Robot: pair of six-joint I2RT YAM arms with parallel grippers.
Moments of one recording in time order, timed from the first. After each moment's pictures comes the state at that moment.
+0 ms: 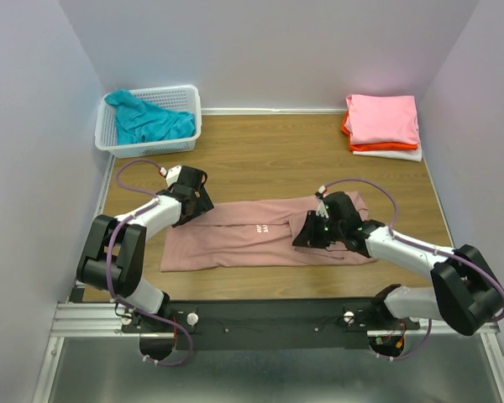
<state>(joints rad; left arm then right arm) -0.29 1.54 0.80 -0.31 -0.30 -0.72 0.56 1.27 0.53 -0.09 -0.30 0.67</state>
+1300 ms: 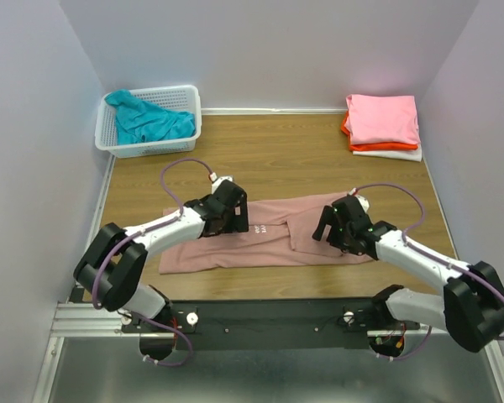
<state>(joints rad) -0.66 1.46 0.84 -0.38 -0.22 -0.64 0.51 1.14 0.52 -0.36 0.16 0.79</state>
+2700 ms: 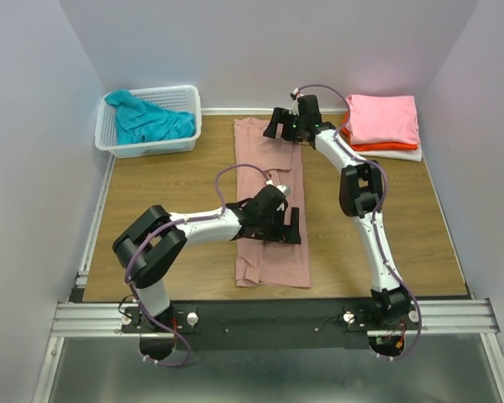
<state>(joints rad) -0.89 1.73 0.99 -0.11 0.17 -0.70 0.32 2.68 2.36 -0.29 -0.31 0.39</state>
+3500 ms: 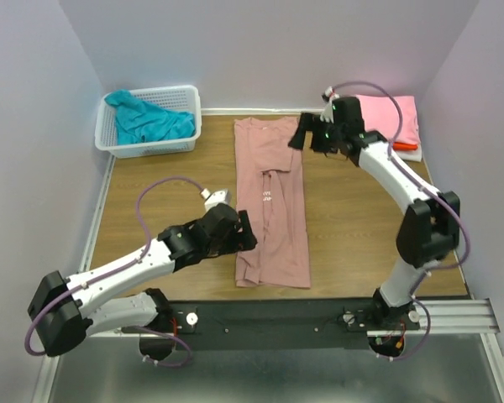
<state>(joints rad) -0.92 1.08 0.75 -0.46 -0.19 -0.91 0.32 1.82 1.61 -0.40 -0.22 0.35</state>
